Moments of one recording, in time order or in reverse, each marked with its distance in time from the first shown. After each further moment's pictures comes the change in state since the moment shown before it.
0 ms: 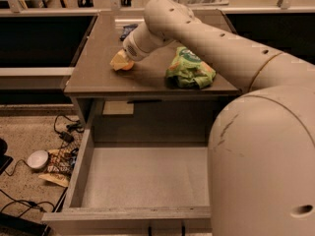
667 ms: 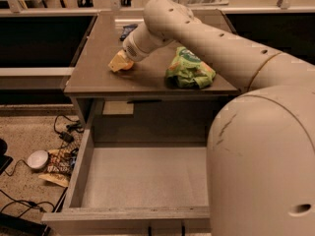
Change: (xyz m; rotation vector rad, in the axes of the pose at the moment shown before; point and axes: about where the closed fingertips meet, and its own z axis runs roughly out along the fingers) arm -0.001 0.001 0.001 -0.003 0.001 0.000
